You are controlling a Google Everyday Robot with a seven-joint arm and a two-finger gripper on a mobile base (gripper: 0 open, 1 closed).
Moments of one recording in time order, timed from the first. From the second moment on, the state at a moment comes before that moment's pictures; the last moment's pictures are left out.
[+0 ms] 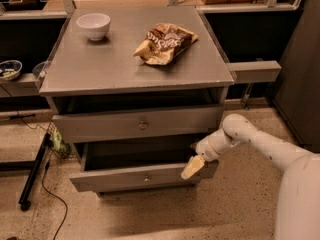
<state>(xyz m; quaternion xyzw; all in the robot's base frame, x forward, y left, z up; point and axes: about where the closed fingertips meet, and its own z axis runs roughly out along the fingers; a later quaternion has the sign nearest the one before) 0.609 -0.117 0.462 -0.49 0.79 0.32 0.19</state>
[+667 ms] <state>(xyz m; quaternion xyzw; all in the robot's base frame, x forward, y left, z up) 0.607 -0.115 0.453 -0.48 0.79 0.32 0.18</state>
